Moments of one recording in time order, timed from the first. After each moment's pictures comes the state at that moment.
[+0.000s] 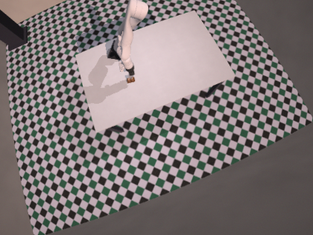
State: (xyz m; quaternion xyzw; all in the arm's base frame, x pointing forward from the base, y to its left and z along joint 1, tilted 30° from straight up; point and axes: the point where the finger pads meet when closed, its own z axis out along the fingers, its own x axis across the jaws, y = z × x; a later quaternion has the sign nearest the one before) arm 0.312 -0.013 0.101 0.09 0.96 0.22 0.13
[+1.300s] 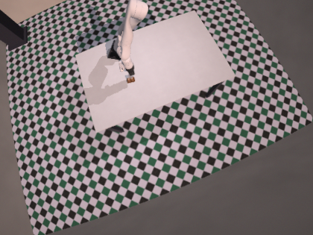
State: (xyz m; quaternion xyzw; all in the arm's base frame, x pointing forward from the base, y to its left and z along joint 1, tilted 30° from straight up) arm 0.311 -0.013 0.100 0.08 0.96 0.22 0.13
